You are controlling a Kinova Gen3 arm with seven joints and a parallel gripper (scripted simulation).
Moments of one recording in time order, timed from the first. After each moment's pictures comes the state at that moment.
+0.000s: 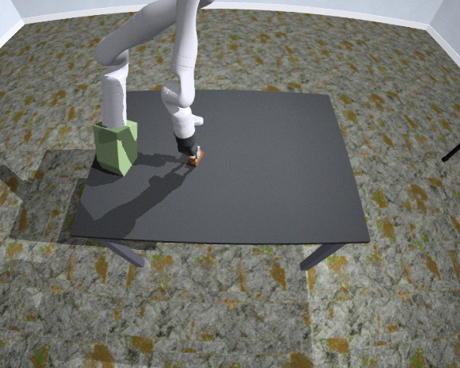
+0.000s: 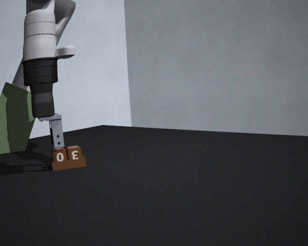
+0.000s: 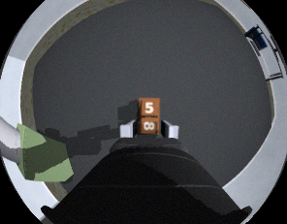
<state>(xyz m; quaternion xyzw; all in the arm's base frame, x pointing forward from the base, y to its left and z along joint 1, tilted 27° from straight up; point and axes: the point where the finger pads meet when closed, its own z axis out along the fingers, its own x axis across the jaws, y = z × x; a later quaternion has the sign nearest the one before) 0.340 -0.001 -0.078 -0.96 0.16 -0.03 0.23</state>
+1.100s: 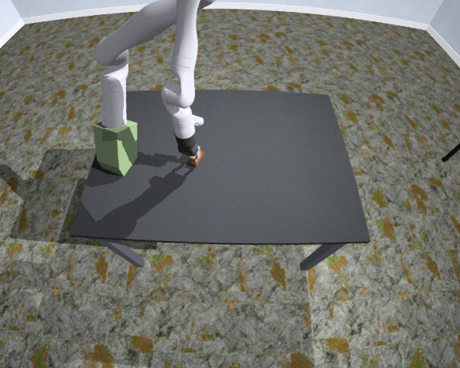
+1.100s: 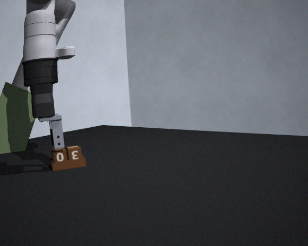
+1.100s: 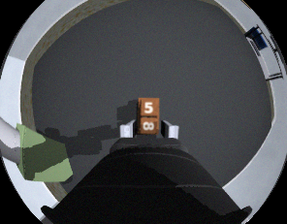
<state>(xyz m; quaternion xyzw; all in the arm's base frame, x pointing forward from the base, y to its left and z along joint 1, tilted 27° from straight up) 0.341 -0.001 -0.079 -0.96 0.16 -0.03 0.23</state>
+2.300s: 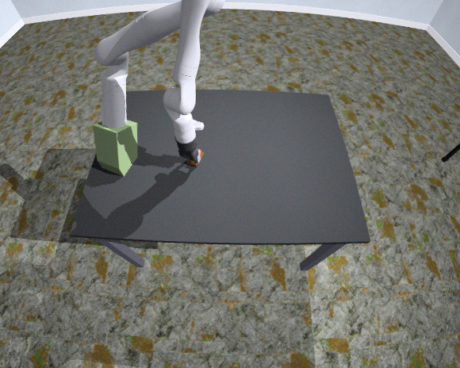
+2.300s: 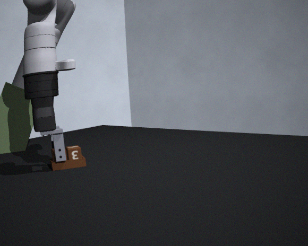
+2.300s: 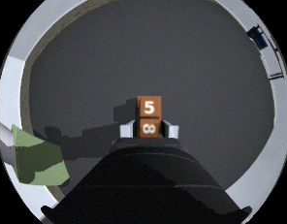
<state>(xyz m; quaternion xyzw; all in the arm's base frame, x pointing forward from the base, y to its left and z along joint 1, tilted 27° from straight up) 0.344 0.011 -0.103 -0.96 0.16 -0.03 0.23</state>
